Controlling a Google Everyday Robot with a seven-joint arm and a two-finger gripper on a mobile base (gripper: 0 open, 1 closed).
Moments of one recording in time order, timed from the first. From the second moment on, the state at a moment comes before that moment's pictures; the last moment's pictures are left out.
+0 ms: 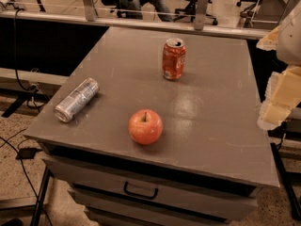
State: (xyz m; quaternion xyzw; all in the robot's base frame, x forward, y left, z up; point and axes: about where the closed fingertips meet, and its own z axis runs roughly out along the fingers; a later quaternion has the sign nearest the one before) arm 0.438 -0.217 0.976 -0.60 0.78 -0.03 0.16
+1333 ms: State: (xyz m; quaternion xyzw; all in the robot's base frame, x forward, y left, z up) arm 0.545 -0.156 0.966 -0.60 0.74 0.07 0.29
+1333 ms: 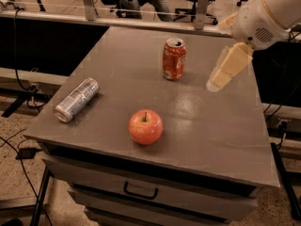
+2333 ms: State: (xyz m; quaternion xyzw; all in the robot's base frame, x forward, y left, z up) arm 0.642 -0.110 0.940 -0.54 0.73 0.16 0.39
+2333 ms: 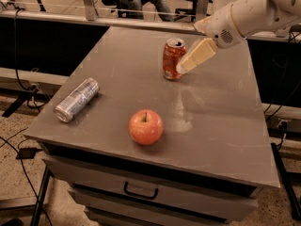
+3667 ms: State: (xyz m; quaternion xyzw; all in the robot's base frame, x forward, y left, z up) arm 0.700 -0.081 0.911 -0.49 0.71 0.25 0.45
